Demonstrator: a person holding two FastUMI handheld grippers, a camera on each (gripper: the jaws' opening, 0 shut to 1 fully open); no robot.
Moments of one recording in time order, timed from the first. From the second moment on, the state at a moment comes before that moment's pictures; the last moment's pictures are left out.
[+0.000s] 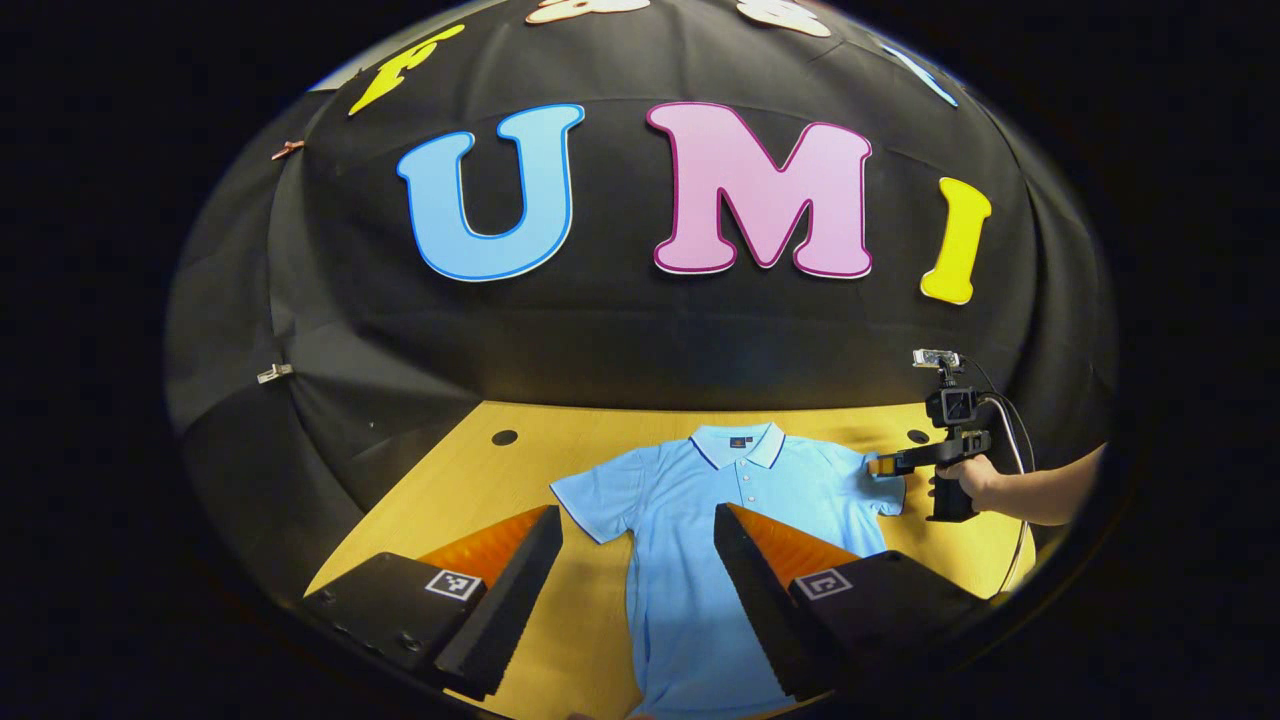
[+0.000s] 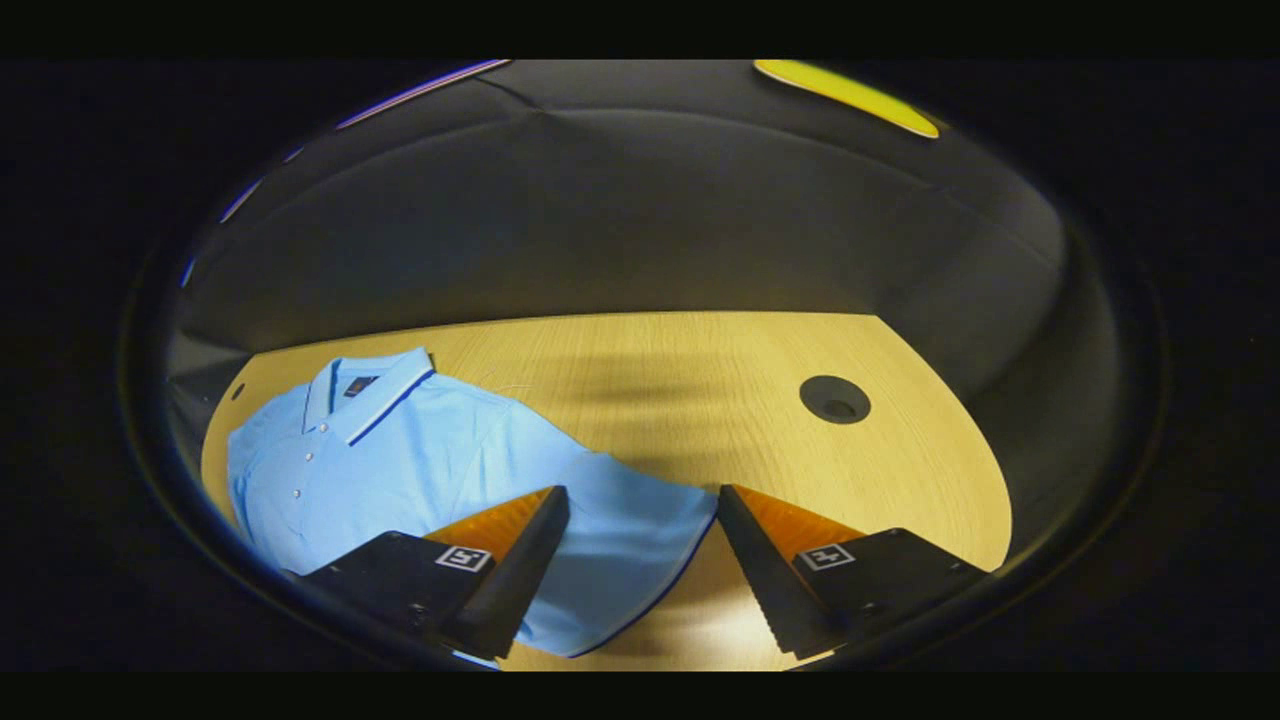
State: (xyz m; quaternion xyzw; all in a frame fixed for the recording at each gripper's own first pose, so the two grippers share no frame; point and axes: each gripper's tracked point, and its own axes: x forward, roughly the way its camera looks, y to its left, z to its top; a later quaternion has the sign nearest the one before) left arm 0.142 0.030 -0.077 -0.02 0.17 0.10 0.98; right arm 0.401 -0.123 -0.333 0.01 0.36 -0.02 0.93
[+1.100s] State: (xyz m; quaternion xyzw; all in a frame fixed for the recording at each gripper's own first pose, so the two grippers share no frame) left arm 0.088 0.071 -0.117 -0.08 0.18 0.15 0.97; right arm 0.388 0.017 -0.254 -0.02 0.30 0.05 0.95
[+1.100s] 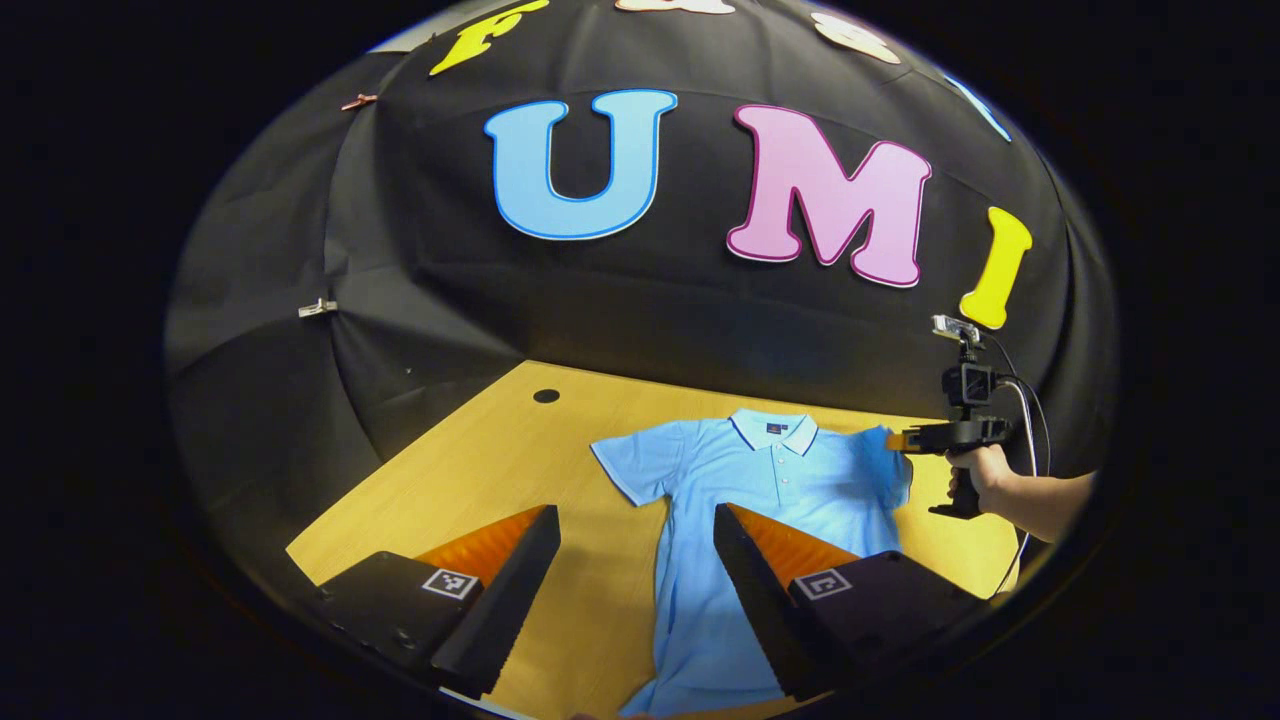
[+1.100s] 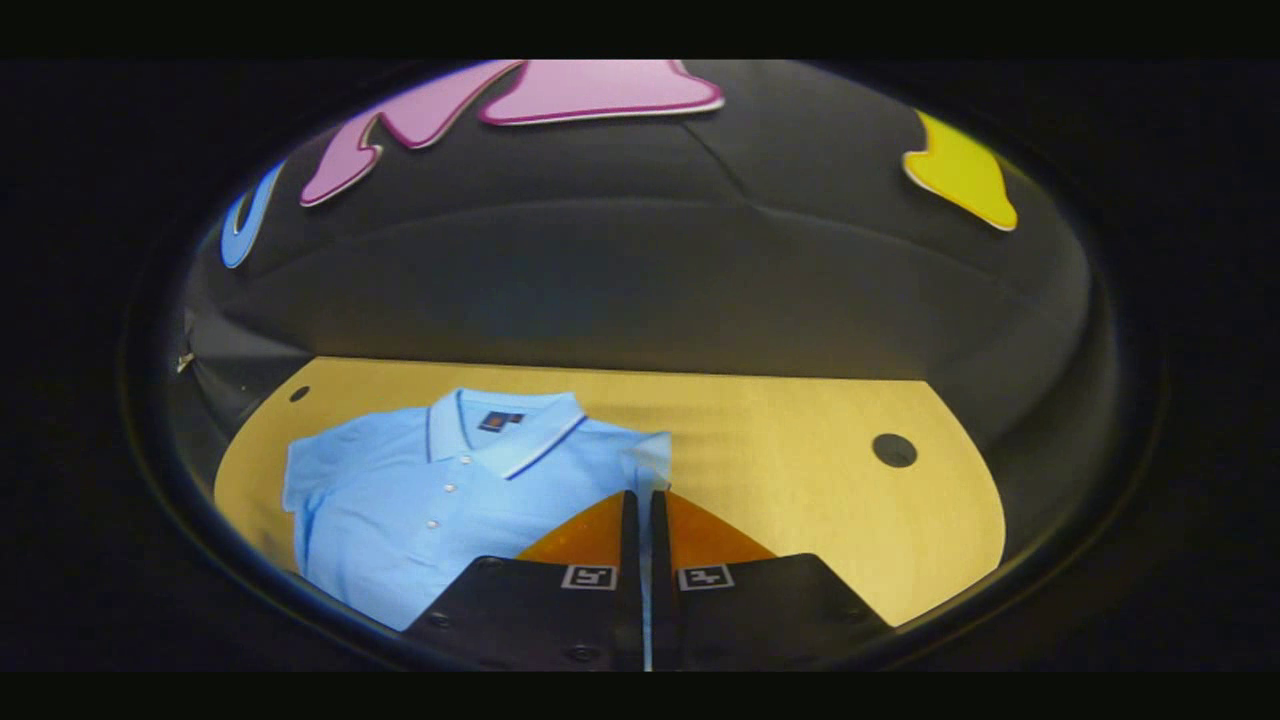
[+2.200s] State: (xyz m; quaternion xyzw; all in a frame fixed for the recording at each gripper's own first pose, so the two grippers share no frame) left arm 0.249 0.138 -0.188 -0.09 0.19 0.12 0.97; right arm 0.270 0.066 -0.233 -0.03 0.27 0.14 0.95
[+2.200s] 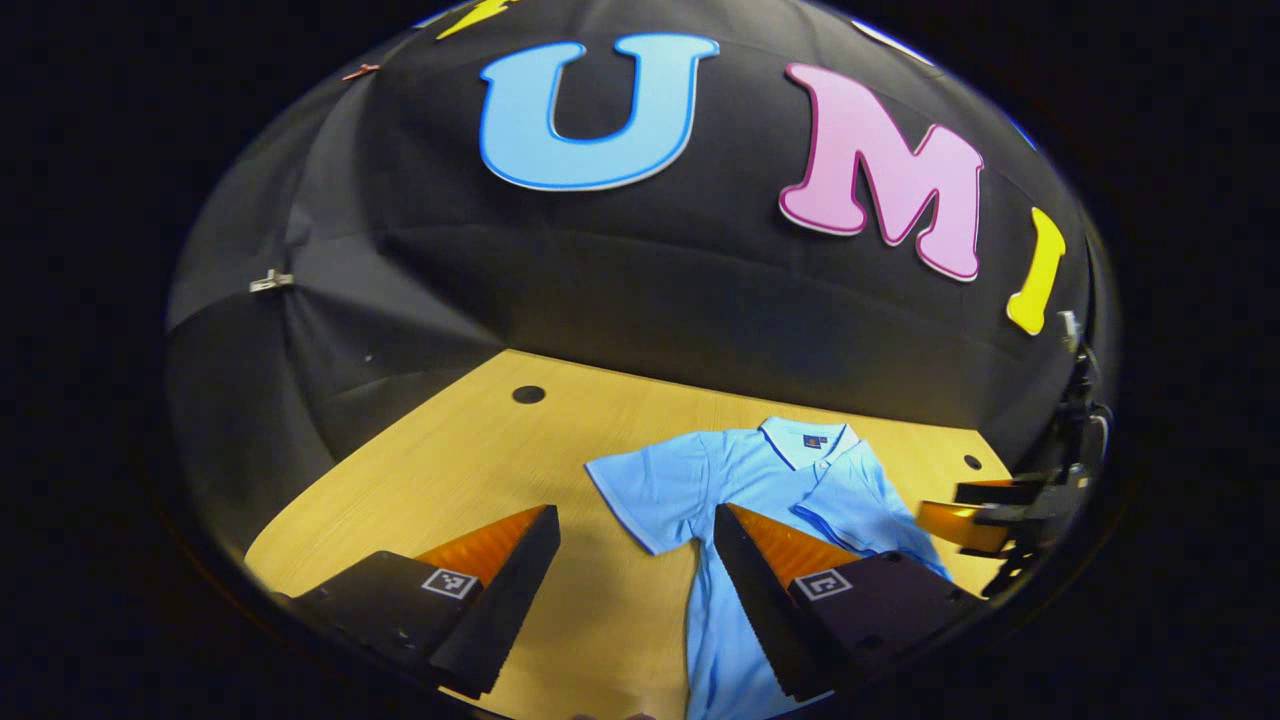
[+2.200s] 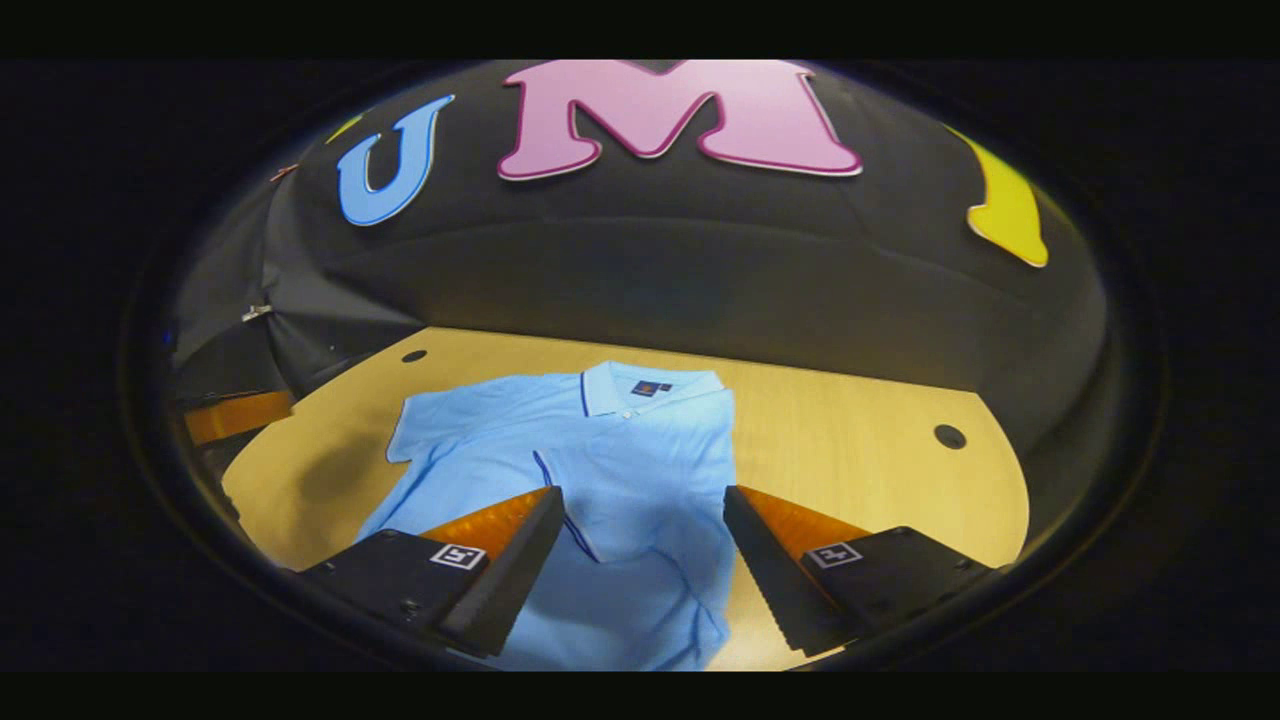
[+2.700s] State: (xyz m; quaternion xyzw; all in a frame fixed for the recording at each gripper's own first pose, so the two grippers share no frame) left arm 0.386 0.184 -0.297 -0.05 0.26 0.11 0.96; right arm 0.226 -0.029 -0.222 0.00 0.23 0.05 0.97
